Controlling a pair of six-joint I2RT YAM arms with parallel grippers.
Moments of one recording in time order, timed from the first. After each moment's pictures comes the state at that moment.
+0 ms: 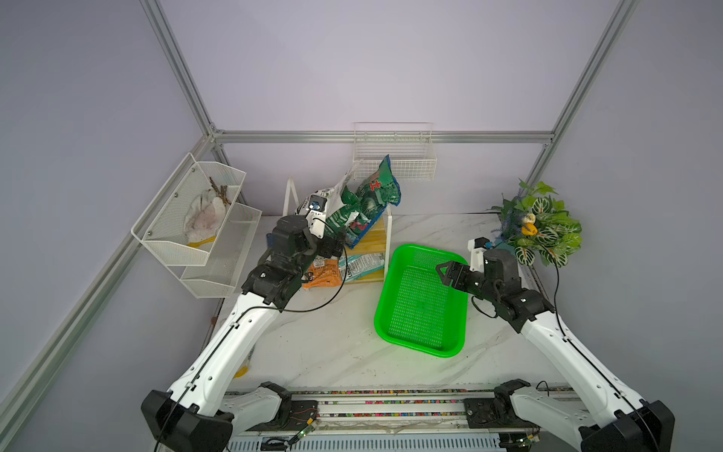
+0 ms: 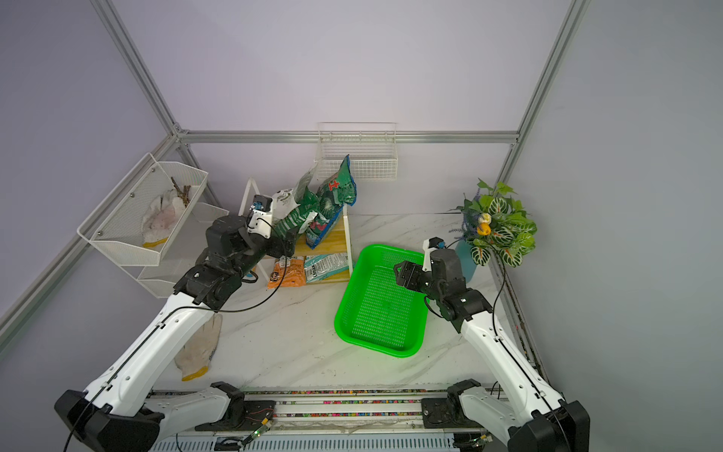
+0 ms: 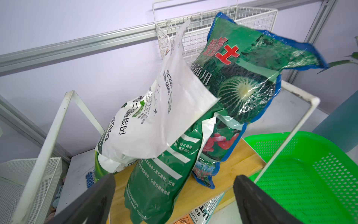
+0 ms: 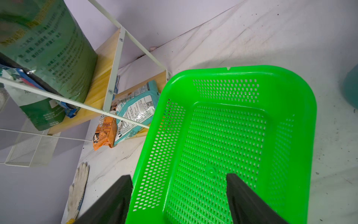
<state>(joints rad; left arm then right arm) -0.40 1.22 1.28 -0.25 -0.15 0.15 0.29 1.05 0.90 -0.40 -0.19 0.58</state>
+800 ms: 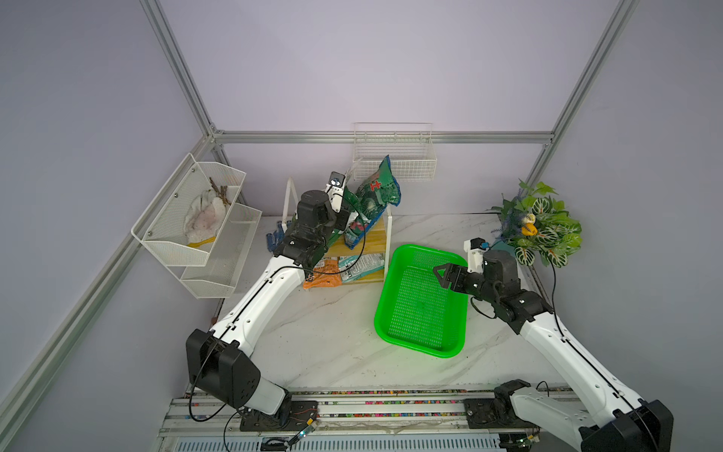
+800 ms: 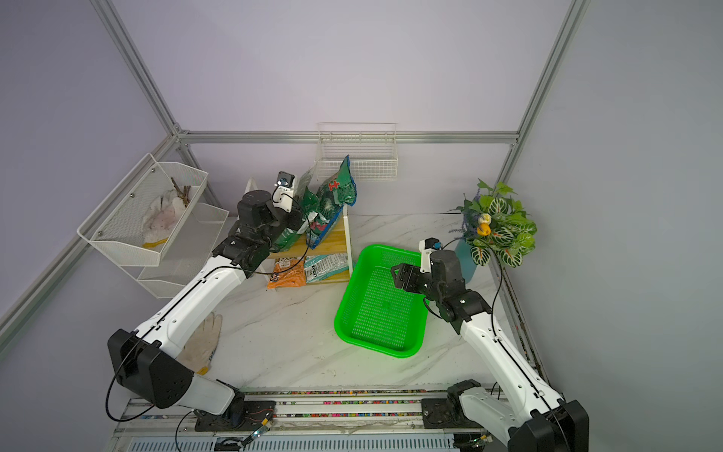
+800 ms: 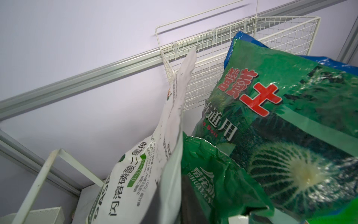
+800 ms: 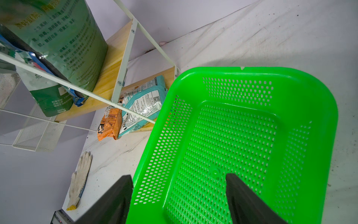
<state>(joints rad) -0.40 1.51 1.49 -0.07 -0.21 0.25 0.29 1.05 0.88 -0.37 -0.24 0.52</state>
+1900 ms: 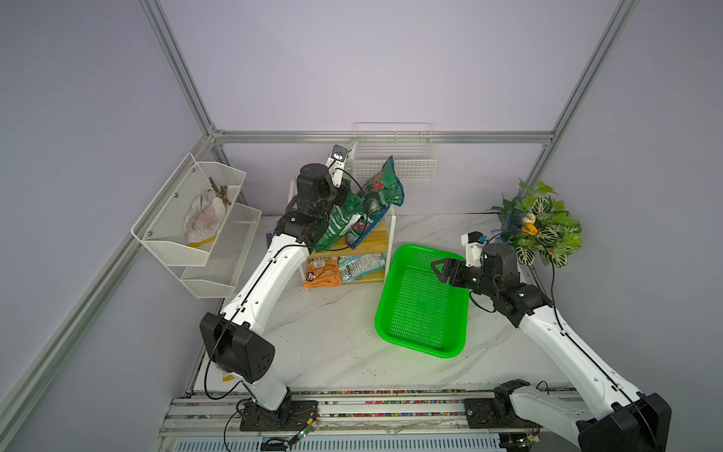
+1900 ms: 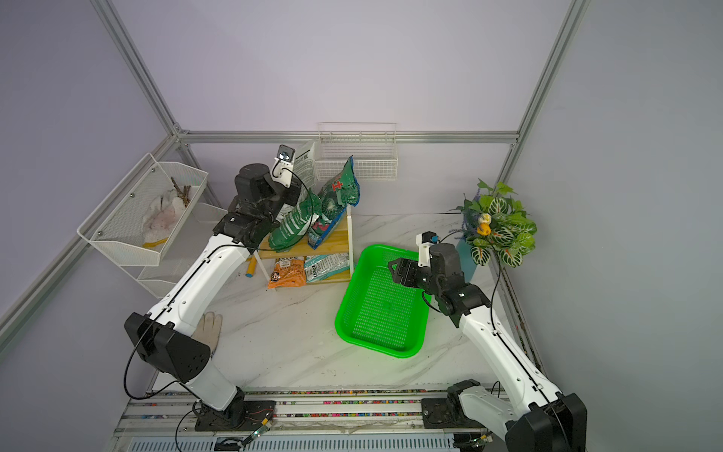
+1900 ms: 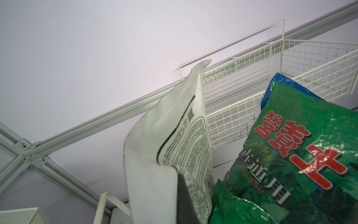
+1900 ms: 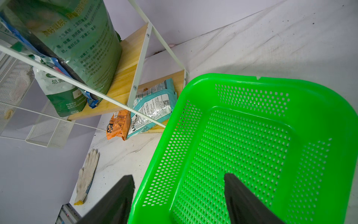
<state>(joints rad) -0.39 1.66 1.81 -0.15 -0.28 0.38 0.29 1.10 0.95 -0.38 -0.29 0.51</state>
